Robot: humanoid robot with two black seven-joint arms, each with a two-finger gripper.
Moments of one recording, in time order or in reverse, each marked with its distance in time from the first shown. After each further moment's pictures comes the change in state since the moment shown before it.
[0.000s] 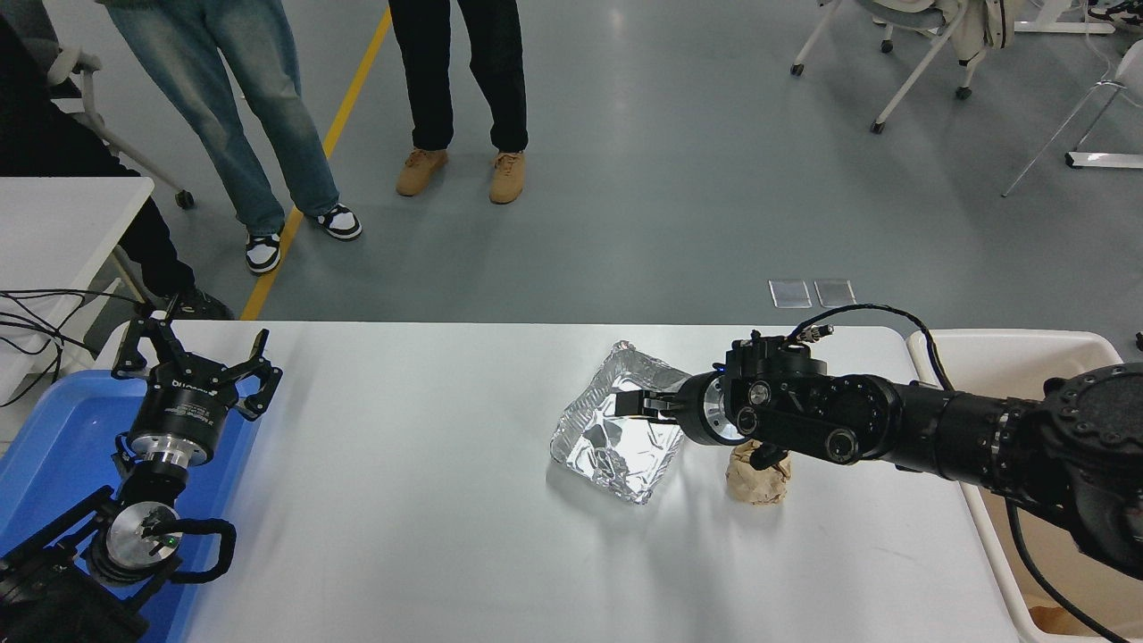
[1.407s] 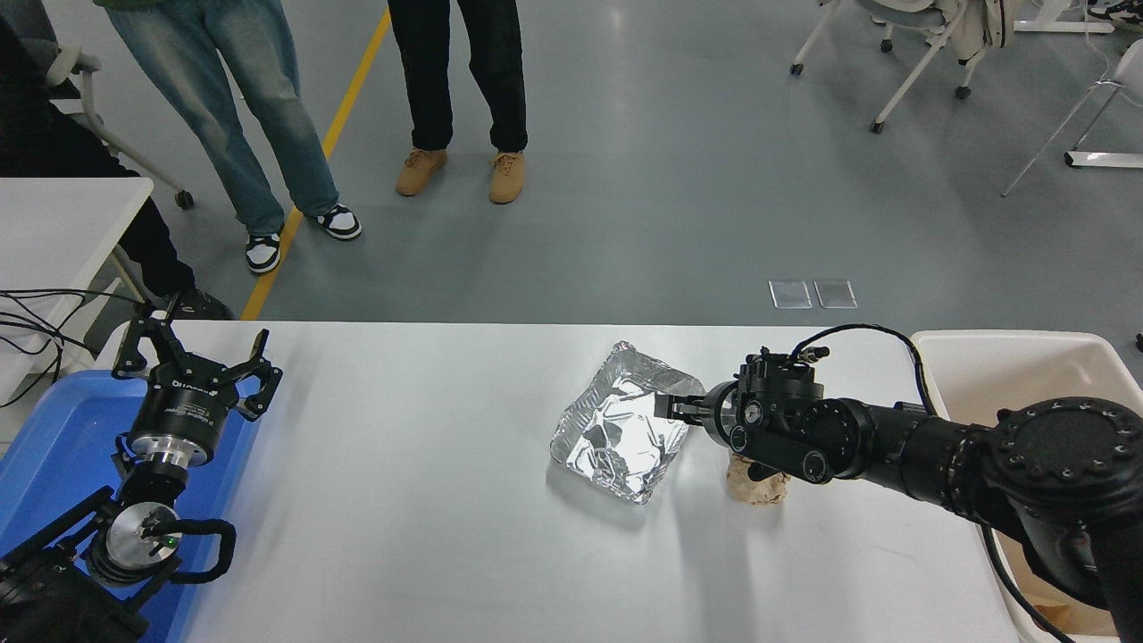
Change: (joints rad) left arm 0.000 0.000 0.000 0.000 0.000 0.000 0.000; right arm -0.081 0.053 -0.058 -0.187 -0.022 -0.074 -0.095
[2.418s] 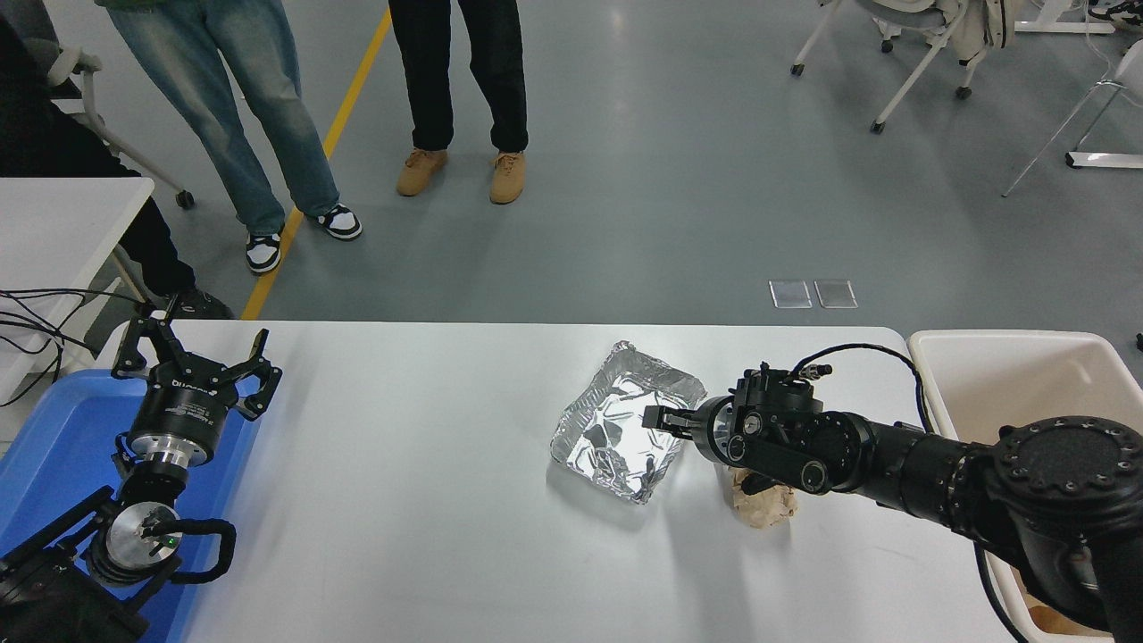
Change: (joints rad) left arm 0.000 0.000 0.000 0.000 0.000 0.000 0.000; right arm -0.048 0.000 0.074 0.029 0.001 0.000 0.058
